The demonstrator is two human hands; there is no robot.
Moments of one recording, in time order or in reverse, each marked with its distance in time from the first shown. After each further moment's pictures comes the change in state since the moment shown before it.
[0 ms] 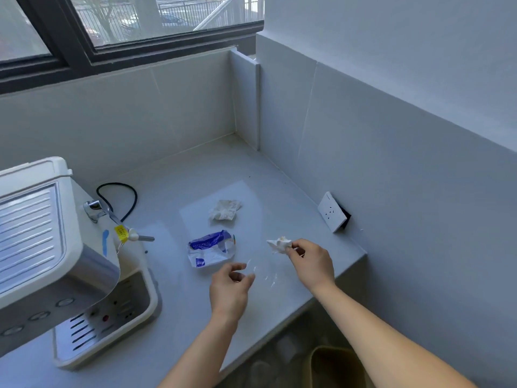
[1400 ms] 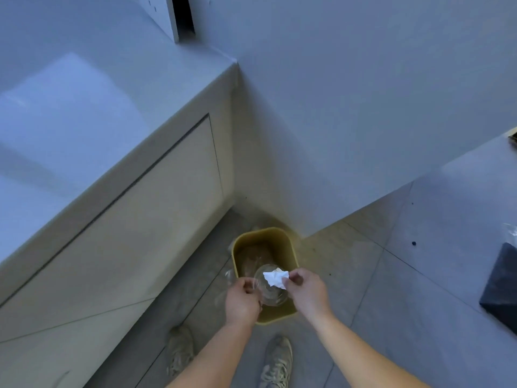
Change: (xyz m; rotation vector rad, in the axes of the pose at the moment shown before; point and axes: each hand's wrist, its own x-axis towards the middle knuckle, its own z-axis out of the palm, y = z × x) left_hand -0.138 -0.340 0.238 0.303 -0.431 -0.415; right_hand -0.238 0.400 0.086 0.094 -0.003 0.708
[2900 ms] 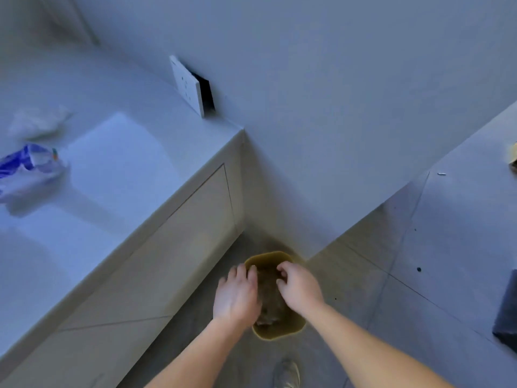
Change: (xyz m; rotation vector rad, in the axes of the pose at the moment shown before) left_hand -0.064 0.079 -0.055 1.187 0.104 0.760; right_hand -0.021 -0.073 -0.044 -0.376 -0.018 -0.376
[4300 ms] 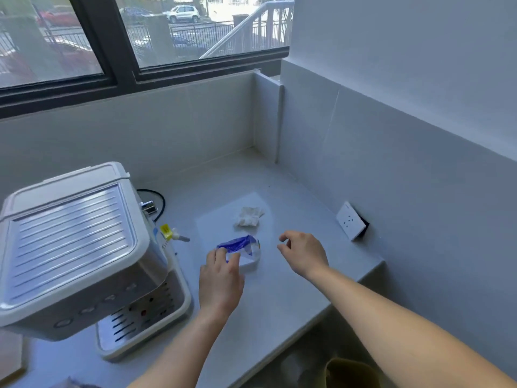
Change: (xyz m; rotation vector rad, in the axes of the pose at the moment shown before) left_hand -0.074 -0.250 -0.318 -0.009 0.443 -0.455; right_hand 0.057 -0.442 -0.144 -0.065 0.083 -0.461
